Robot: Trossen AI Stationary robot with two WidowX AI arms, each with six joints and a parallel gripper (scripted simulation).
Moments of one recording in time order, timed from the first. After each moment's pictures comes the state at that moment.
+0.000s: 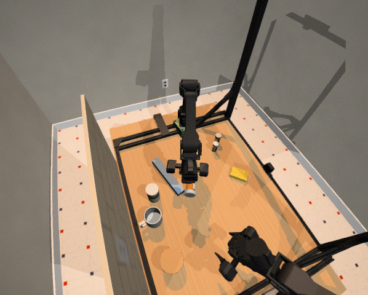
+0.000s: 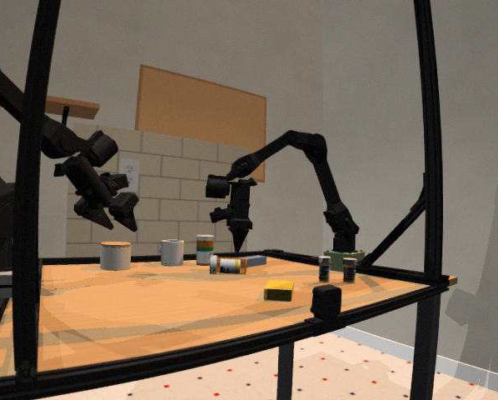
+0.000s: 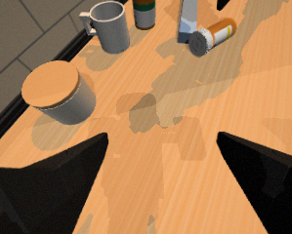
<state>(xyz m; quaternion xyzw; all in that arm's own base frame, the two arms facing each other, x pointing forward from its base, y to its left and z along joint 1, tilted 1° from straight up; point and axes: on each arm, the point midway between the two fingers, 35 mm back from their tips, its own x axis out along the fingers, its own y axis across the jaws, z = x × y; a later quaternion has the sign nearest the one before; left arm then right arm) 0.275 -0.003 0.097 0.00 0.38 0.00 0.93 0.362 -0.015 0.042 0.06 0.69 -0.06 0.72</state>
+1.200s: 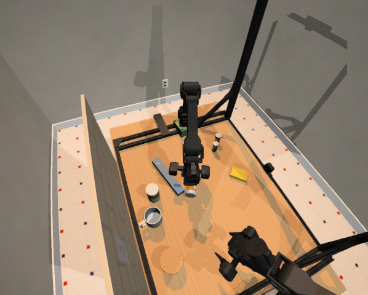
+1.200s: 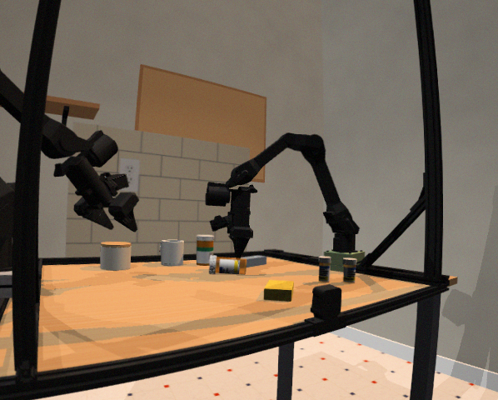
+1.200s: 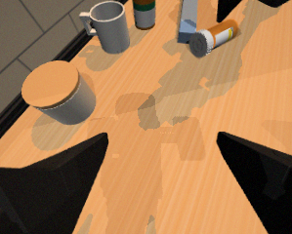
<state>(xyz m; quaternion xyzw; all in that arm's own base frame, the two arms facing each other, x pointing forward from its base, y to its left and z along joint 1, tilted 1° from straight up) 0.275 -0.003 0.097 0.00 0.38 0.00 0.93 0.362 -0.005 0.019 0.06 0.69 -0.06 0.72</state>
